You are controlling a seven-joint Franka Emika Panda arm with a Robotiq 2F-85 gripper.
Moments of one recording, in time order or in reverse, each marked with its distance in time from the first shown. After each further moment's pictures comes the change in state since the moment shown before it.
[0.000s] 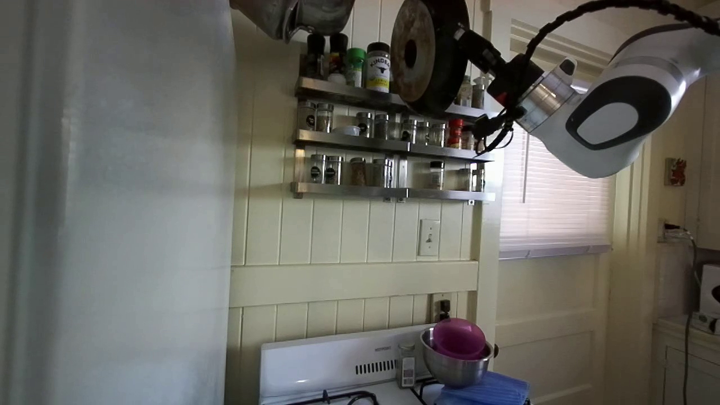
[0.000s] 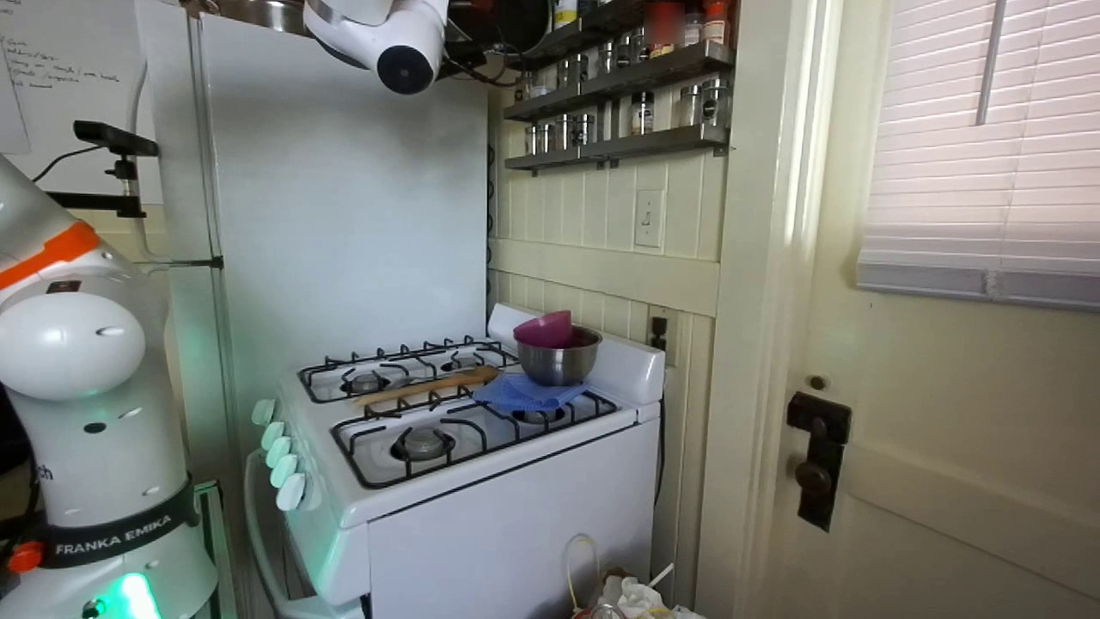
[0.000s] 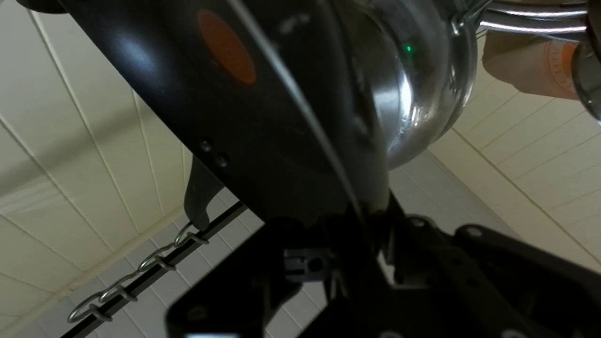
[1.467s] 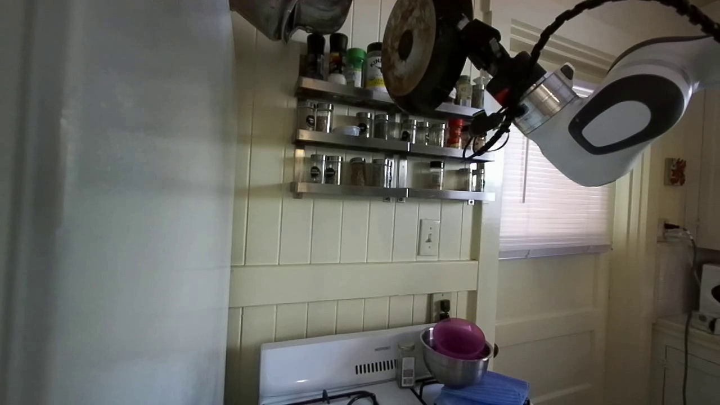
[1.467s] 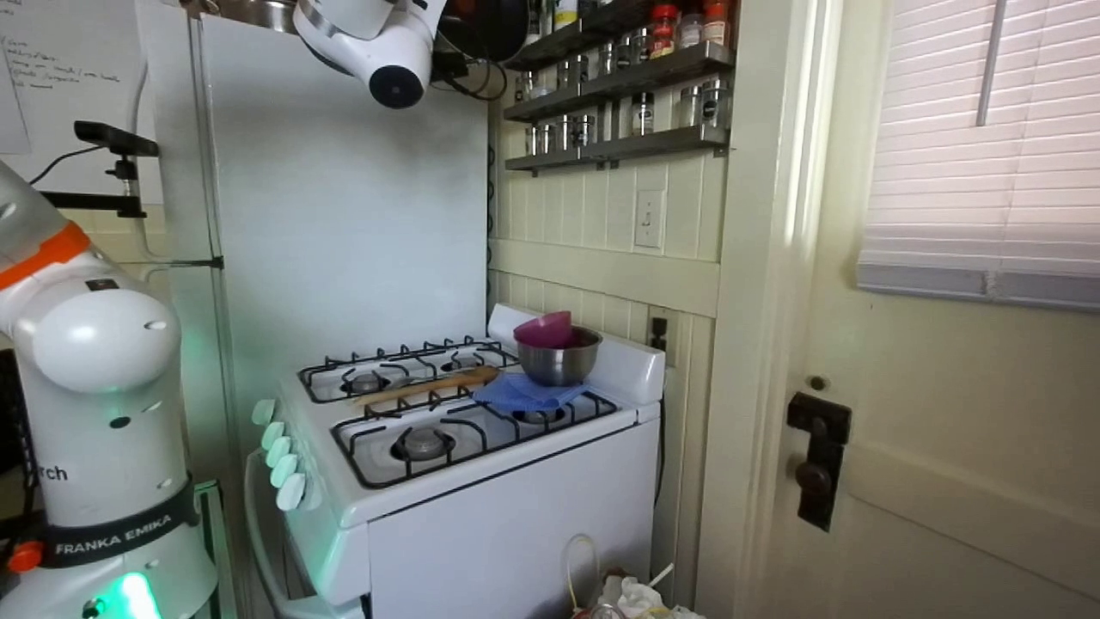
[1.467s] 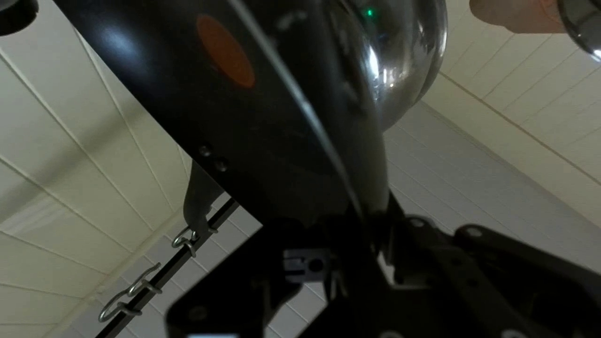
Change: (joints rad) arm 0.241 -0.019 -0.131 -0.045 0.030 0.000 0.002
